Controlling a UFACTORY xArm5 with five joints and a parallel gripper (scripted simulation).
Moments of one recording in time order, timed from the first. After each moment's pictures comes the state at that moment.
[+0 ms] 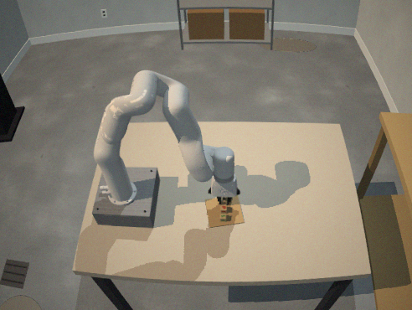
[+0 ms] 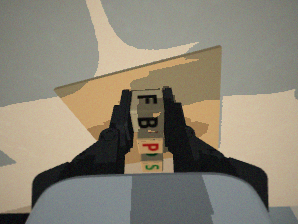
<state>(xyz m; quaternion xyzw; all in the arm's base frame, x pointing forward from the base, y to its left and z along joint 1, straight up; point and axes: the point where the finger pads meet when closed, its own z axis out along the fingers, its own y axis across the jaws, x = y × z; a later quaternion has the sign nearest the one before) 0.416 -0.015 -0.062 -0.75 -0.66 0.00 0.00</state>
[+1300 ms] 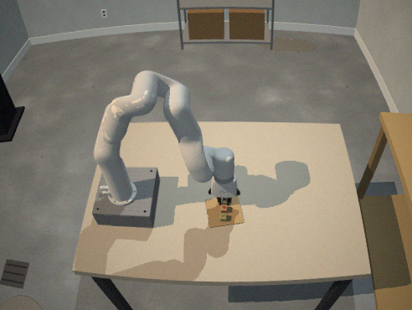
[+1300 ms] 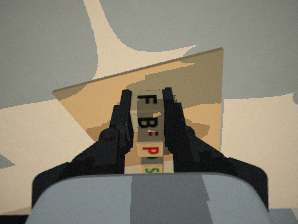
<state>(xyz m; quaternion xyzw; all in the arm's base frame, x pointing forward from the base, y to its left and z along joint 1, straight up) 0.416 -0.015 -0.066 -0.75 -0.66 0.00 0.00</state>
